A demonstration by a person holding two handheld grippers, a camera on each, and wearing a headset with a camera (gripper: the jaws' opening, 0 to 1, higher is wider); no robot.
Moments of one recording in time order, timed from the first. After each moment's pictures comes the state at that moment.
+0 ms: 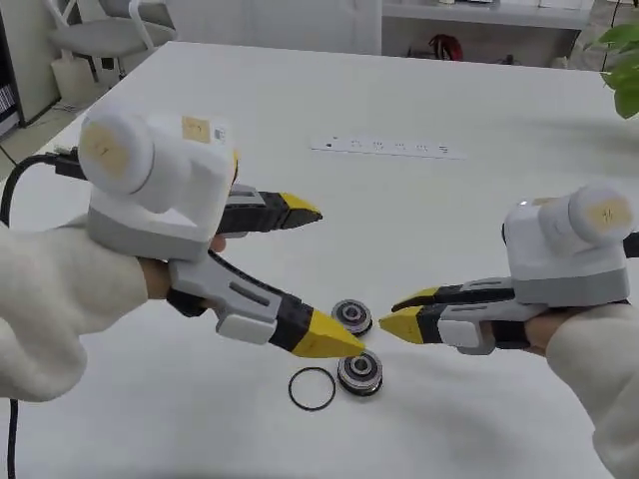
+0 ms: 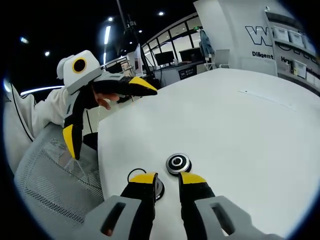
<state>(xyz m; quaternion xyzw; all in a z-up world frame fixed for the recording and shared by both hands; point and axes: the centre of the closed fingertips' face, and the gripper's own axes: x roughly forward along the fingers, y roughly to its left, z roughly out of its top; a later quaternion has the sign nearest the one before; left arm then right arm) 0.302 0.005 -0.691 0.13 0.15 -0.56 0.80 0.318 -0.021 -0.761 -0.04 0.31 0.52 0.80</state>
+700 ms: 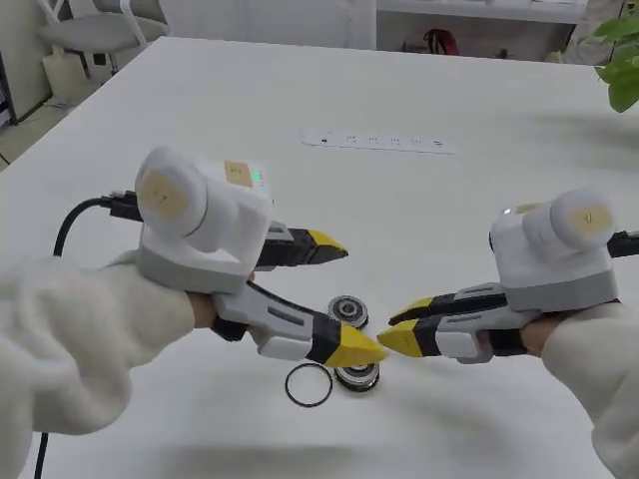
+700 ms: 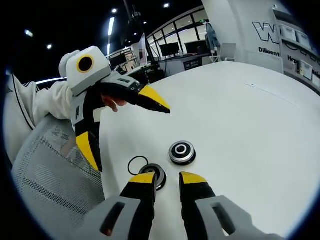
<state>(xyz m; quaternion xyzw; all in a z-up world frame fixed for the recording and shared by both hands) 0.296 -0.014 -0.734 0.12 0.17 -0.57 0.80 0.307 -0.023 -0.780 -0.07 0.33 0.54 0.77</state>
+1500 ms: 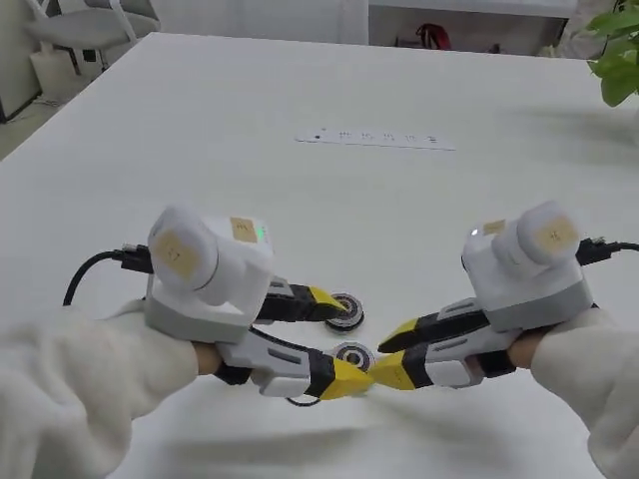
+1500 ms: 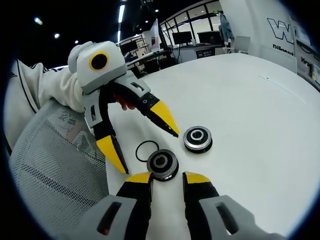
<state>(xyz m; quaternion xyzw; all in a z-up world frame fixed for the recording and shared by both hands) 0.284 -0.017 -0.772 0.11 0.21 -0.57 0.79 0.287 -0.021 -0.801 -0.11 0.36 0.58 0.73</state>
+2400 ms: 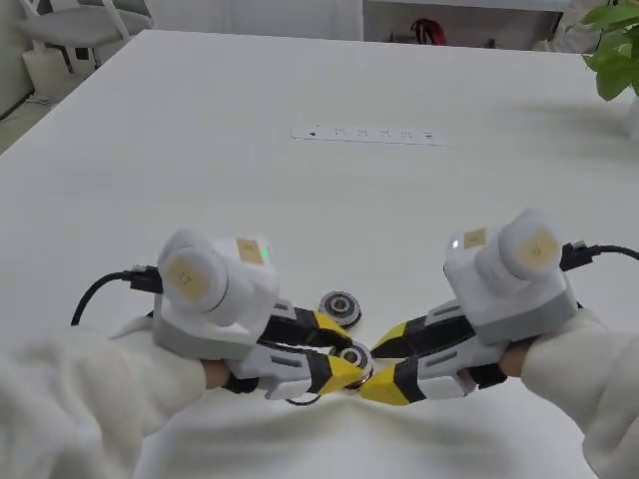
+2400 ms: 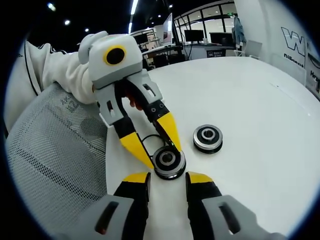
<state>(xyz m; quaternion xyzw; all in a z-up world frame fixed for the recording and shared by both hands) 0.284 -0.019 -0.790 0.12 0.21 -0.56 0.79 0.278 -0.016 -0.810 -0.15 0.34 0.60 0.71</state>
